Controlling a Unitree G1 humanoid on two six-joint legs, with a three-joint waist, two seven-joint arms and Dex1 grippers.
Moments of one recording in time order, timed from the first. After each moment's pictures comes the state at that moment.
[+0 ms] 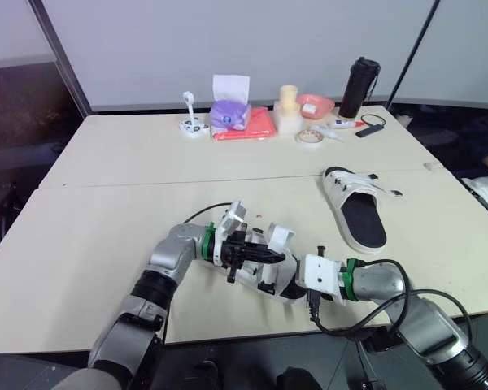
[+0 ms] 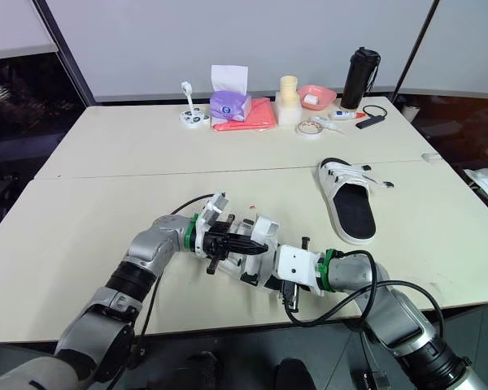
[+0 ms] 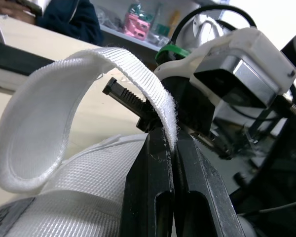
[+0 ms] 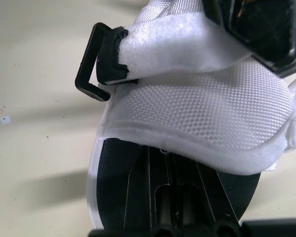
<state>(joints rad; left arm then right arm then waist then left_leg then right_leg) -0.66 0.19 -0.21 0.45 -0.38 0.30 -1.47 -0.16 -0.72 0.30 -0.38 -0.07 0.27 0.93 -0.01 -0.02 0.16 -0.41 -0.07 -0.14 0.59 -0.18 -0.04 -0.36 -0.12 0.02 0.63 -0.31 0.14</state>
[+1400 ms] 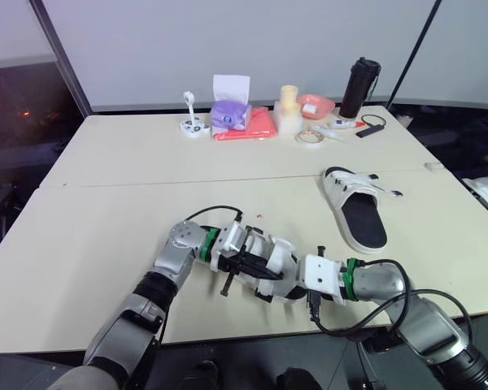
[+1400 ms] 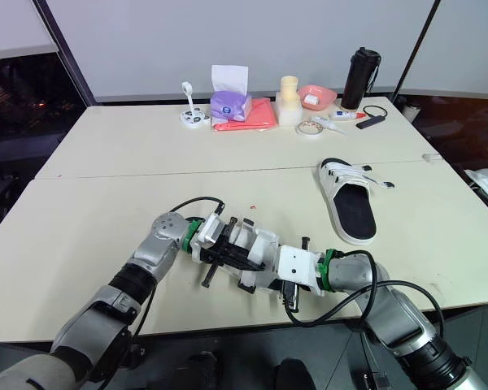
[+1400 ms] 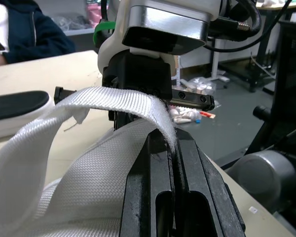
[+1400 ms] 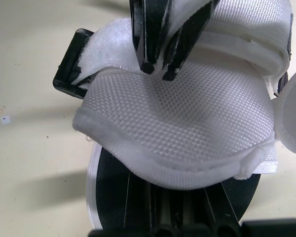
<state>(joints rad) -0.68 0.23 -0.34 0.60 -0.35 -0.31 -1.61 -0.16 -0.73 0.30 -0.38 -0.07 0.27 0.93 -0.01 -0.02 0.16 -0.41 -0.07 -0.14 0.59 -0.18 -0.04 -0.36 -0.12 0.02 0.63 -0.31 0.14</state>
